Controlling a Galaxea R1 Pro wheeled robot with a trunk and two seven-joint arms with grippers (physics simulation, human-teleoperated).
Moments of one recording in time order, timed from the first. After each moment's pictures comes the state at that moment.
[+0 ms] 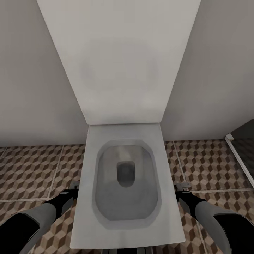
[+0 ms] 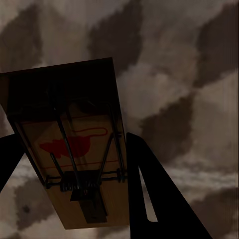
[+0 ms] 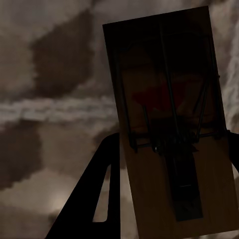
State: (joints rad) left arm -0.89 0.11 -0.54 -0.01 0.54 0.00 0.05; right arm -0.91 -0.09 0.08 0.03 0.02 0.09 -0.10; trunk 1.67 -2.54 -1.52
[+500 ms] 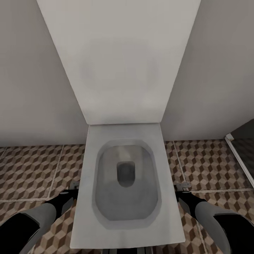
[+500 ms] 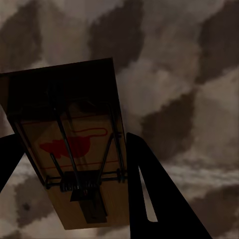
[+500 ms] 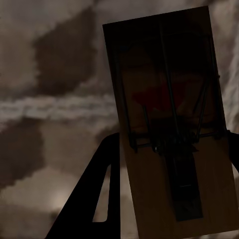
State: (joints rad) left arm -0.89 0.11 -0.54 -0.01 0.54 0.01 0.05; right arm -0.91 -0.08 0.08 0.03 0.02 0.10 -0.10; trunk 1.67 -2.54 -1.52
